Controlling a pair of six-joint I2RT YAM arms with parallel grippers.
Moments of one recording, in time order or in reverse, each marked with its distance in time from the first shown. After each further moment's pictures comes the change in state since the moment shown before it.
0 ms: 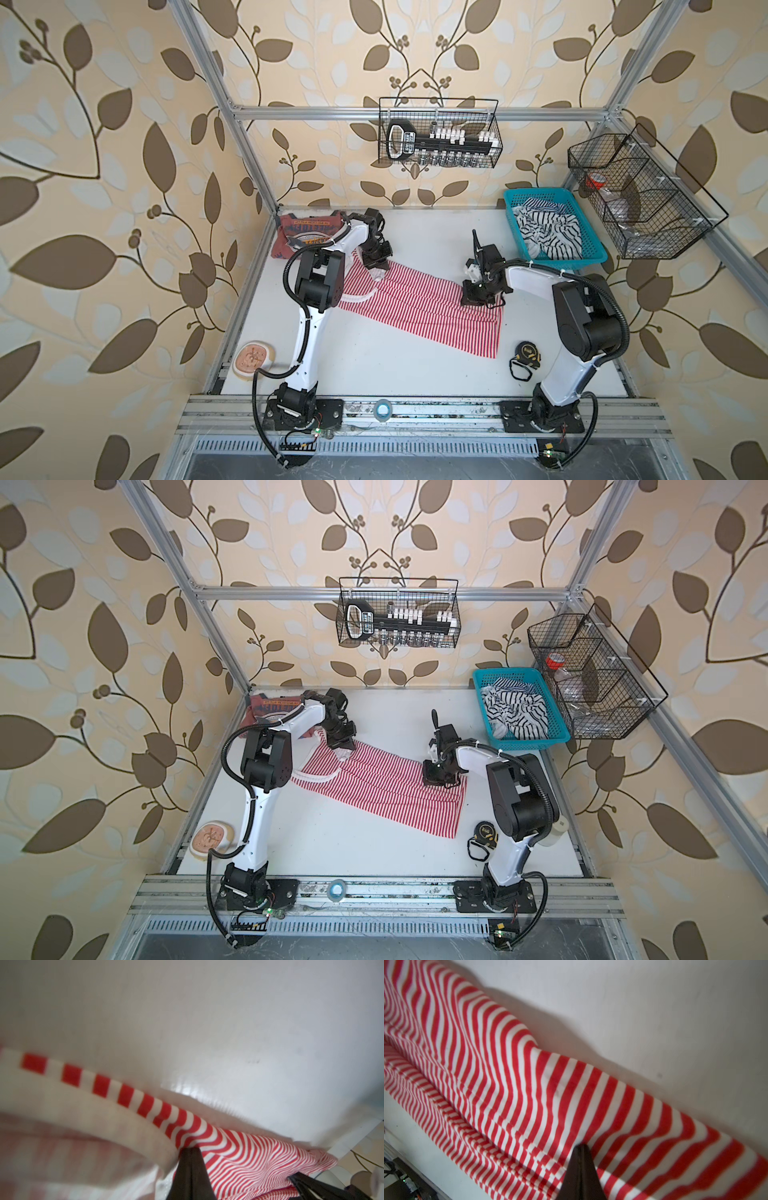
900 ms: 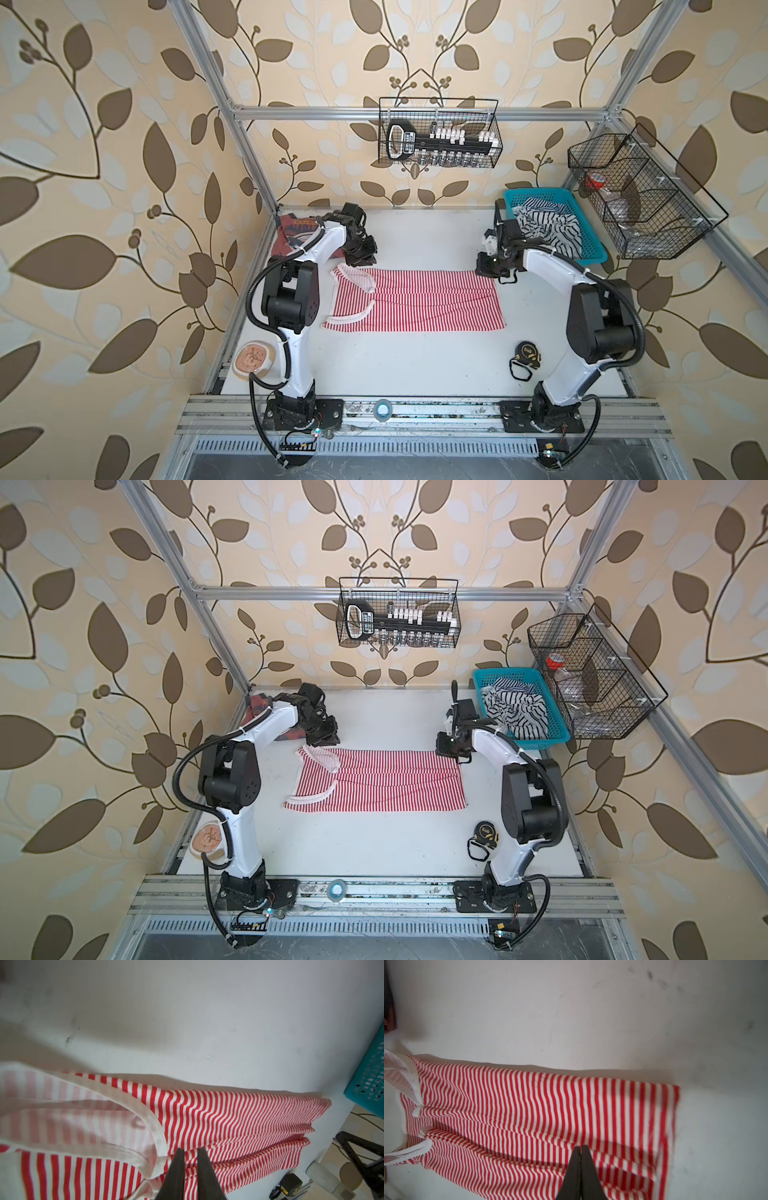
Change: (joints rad) left arm 0.072 -0.349 -0.380 0.111 -0.044 0.011; right arm -0.113 0.058 0.277 -0.054 0.056 -0.051
